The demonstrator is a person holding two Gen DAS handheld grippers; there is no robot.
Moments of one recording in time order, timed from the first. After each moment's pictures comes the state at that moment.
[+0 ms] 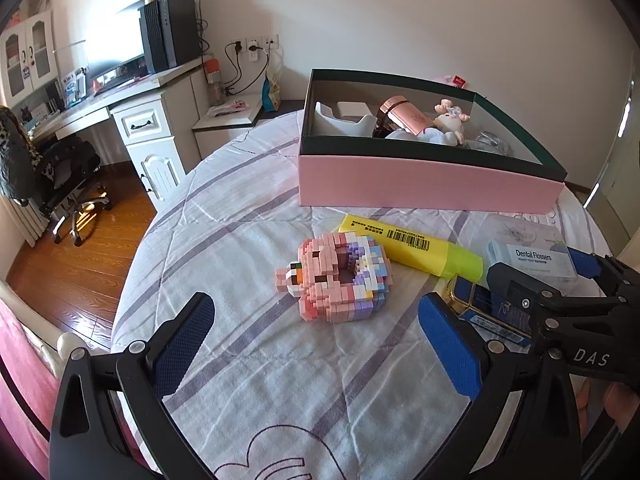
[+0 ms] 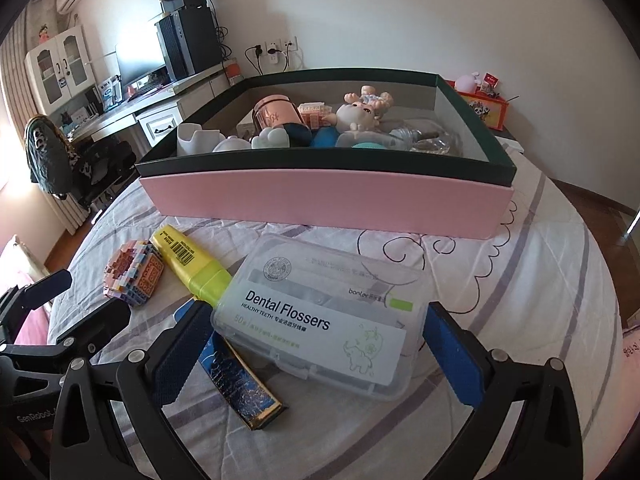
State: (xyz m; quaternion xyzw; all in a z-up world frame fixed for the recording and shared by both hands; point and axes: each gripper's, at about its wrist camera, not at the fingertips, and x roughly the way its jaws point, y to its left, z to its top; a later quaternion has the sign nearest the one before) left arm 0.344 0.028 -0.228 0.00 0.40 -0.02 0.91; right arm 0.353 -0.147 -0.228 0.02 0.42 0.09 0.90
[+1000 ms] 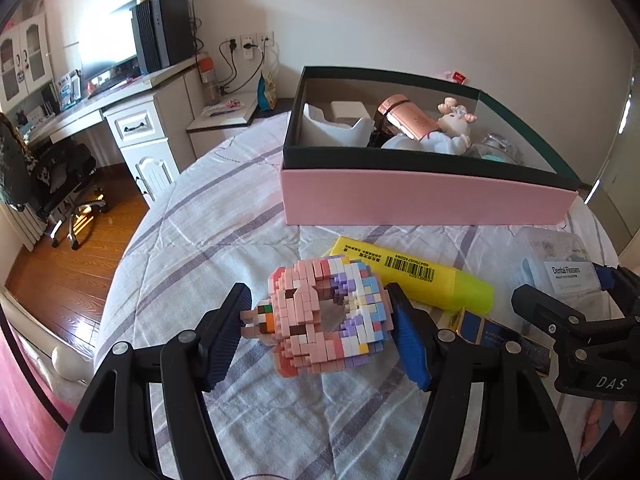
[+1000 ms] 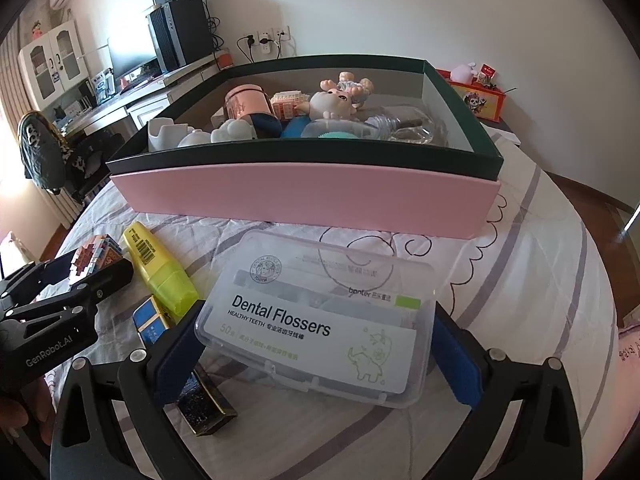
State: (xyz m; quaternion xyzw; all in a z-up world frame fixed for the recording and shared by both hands) left arm 0.370 0.017 -0.231 0.01 0.40 -0.02 0.92; right arm 0.363 -0.171 -0.233 0.02 0.43 0.09 0.90
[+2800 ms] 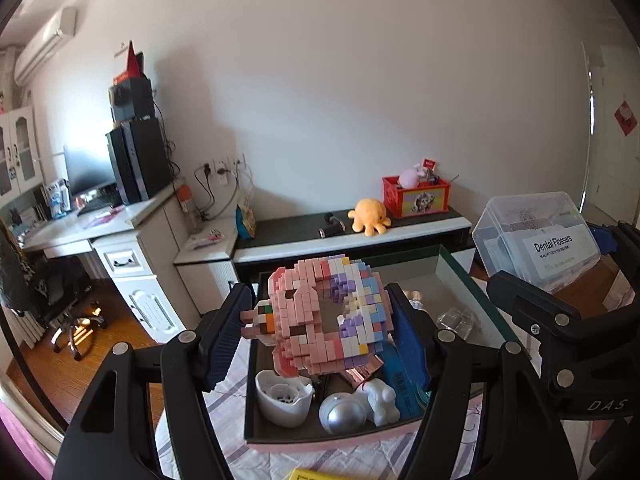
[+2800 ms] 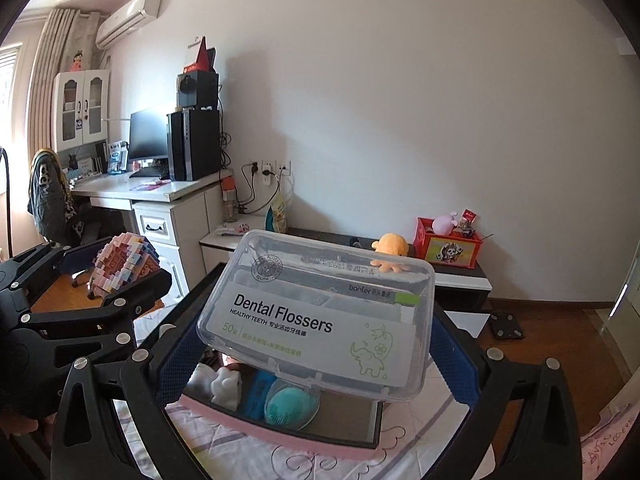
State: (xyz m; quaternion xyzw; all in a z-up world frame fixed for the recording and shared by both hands) left arm 0.453 -0.044 -0.096 0.06 0.25 -0.06 0.96; right arm 0.406 -0.186 -0.079 -0.04 0.23 0.08 0.97
